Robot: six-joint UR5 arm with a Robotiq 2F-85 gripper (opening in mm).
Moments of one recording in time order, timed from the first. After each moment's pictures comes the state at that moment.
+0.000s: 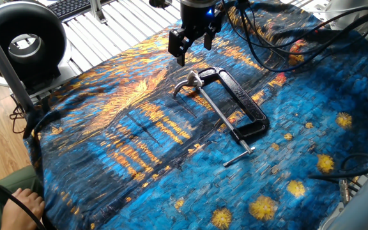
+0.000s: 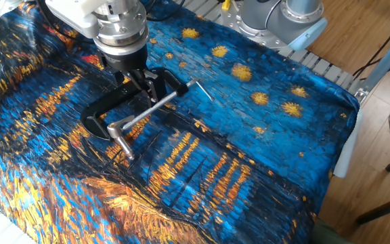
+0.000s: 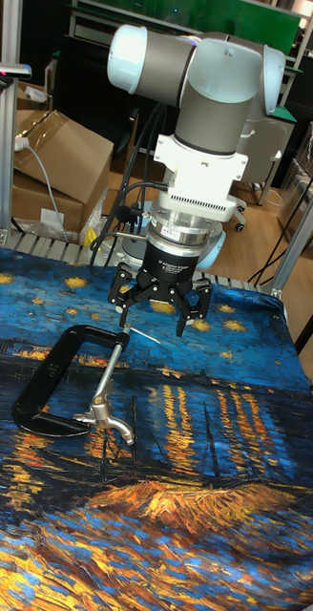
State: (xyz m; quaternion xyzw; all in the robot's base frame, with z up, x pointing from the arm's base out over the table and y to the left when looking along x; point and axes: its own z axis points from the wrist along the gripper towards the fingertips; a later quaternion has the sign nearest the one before) arm 0.544 0.002 0.190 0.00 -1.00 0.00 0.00
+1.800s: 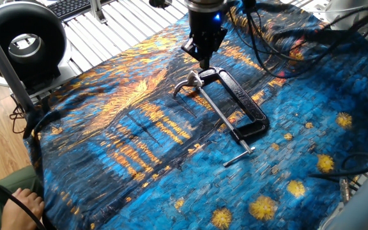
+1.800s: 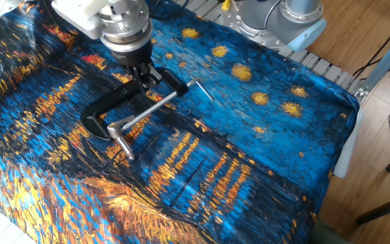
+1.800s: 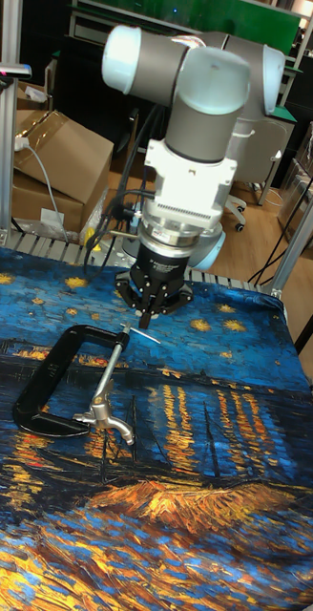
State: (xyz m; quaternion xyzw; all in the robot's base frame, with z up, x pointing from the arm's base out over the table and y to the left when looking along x) arm 0.511 -0.008 0.173 0.00 -1.00 -0.01 0.03
